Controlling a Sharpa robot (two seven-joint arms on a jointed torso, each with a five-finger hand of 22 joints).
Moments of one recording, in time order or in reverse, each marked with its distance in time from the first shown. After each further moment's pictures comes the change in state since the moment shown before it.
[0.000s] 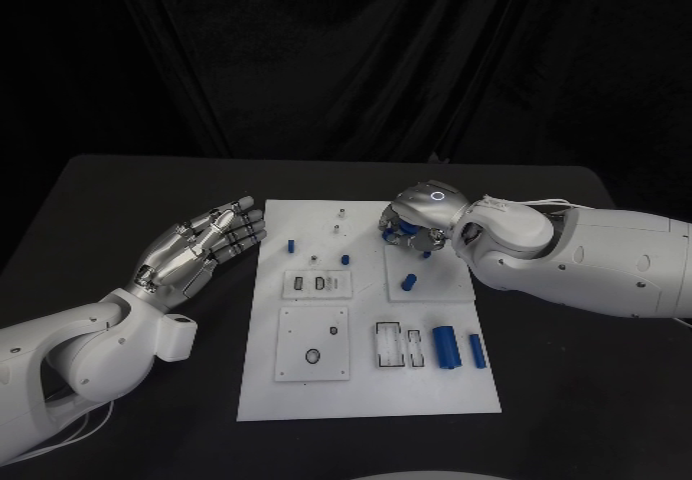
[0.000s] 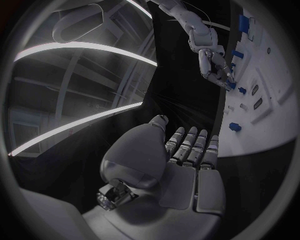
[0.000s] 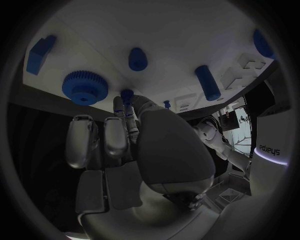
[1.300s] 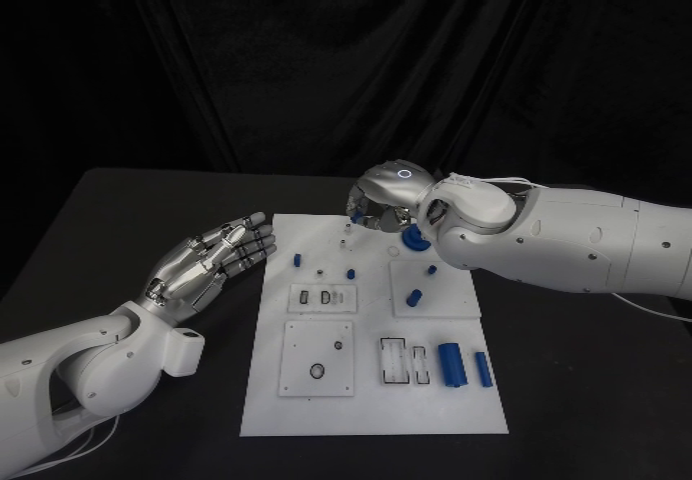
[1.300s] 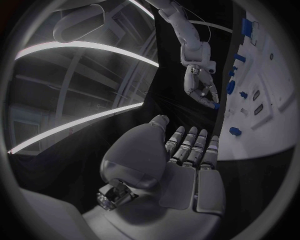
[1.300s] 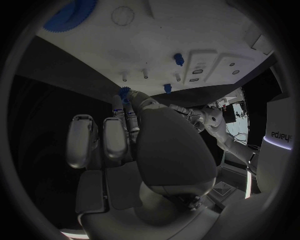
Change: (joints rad) left arm 0.000 -0.002 -0.002 0.016 0.000 0.003 0.000; left_hand 0.004 -0.004 0.015 -0.010 0.000 0.016 0.002 0.004 0.002 -0.004 0.003 0.008 0.000 0.000 0.000 0.008 0.001 0.001 -0.004 0.004 -0.004 -0.001; right arm 0.091 0.185 0.009 -0.123 0.111 -0.027 0.049; right_hand -0.001 0.006 0.032 -0.055 -0.016 0.089 -0.005 0.061 0.031 0.059 0.002 -0.062 -0.002 0.003 -0.010 -0.007 0.016 0.000 -0.003 -0.011 -0.010 0.015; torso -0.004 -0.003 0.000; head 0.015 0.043
